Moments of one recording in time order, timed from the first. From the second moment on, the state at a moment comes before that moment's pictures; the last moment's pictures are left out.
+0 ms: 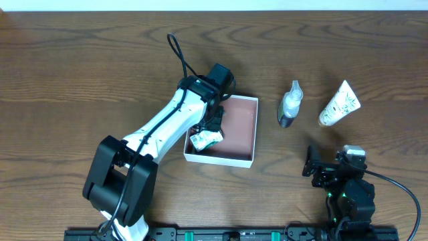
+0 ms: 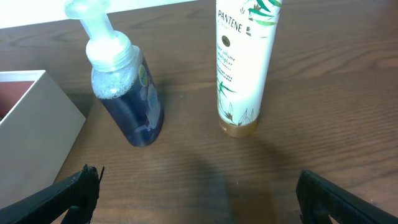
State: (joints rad) left arm -0.56 1.85 1.39 -1.02 -0.09 -0.38; right arm 0.08 0.05 0.14 -0.49 0.09 0.20
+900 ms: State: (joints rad) left arm -0.06 1.25 1.55 -1.21 -0.27 -0.38; right arm 0.08 0.05 0.14 -0.49 0.09 0.20
